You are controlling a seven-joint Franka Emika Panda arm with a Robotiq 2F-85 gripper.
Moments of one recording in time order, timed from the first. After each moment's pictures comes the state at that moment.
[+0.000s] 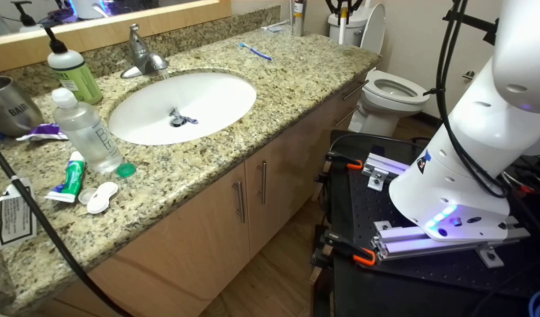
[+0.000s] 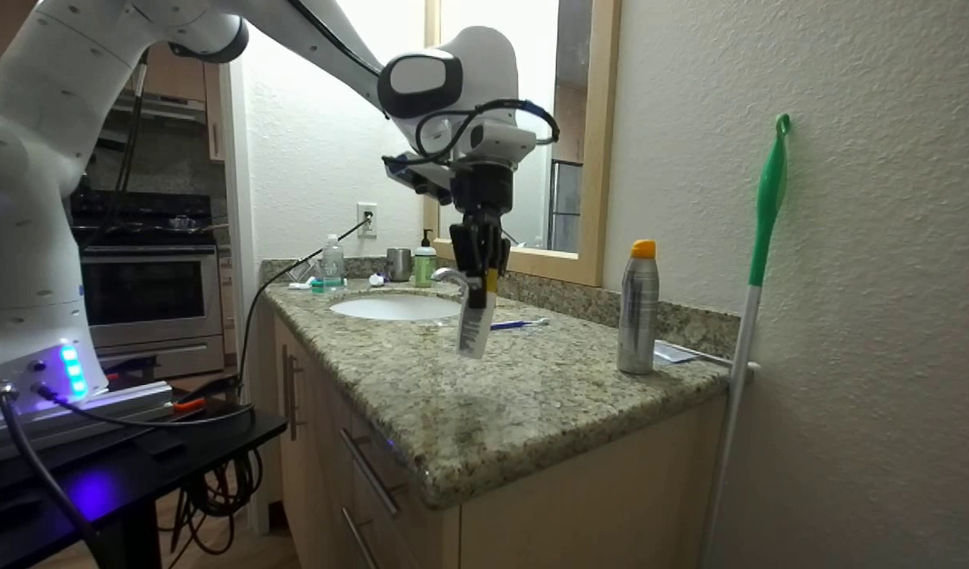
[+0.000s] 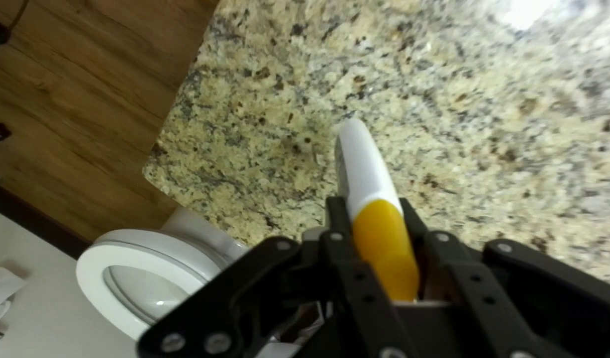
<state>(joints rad) -0.61 0.46 -0.68 -1.80 0.08 2.23 0.25</state>
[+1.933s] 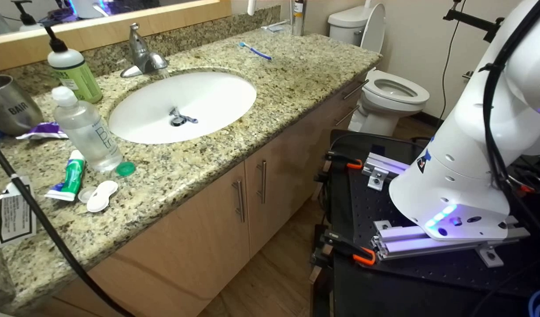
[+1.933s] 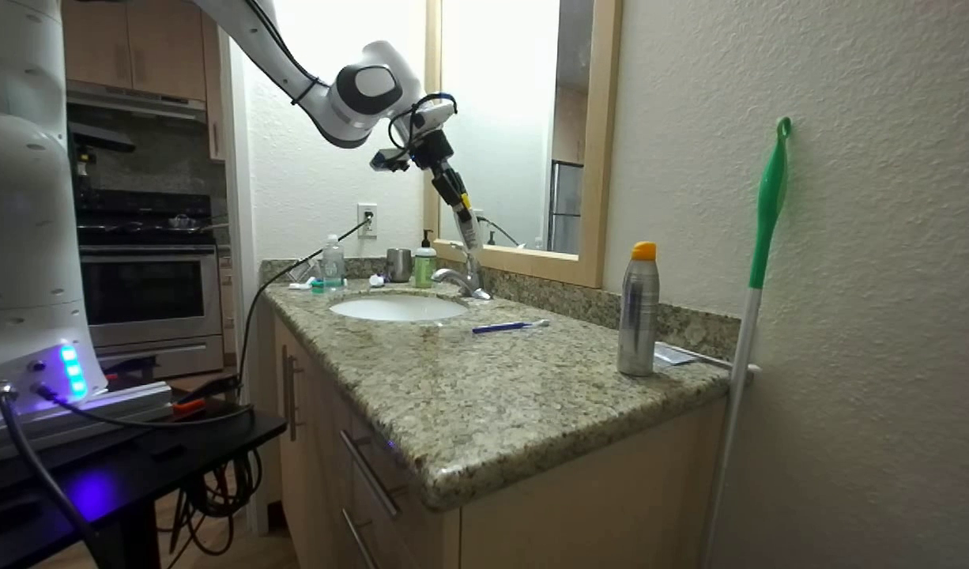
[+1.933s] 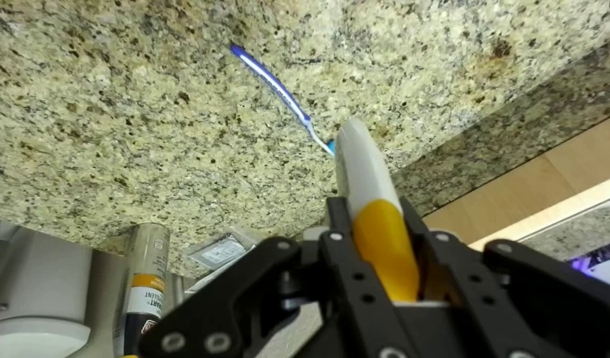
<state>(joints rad) -0.38 0.05 -0.37 -2.15 -0.34 2.69 0.84</state>
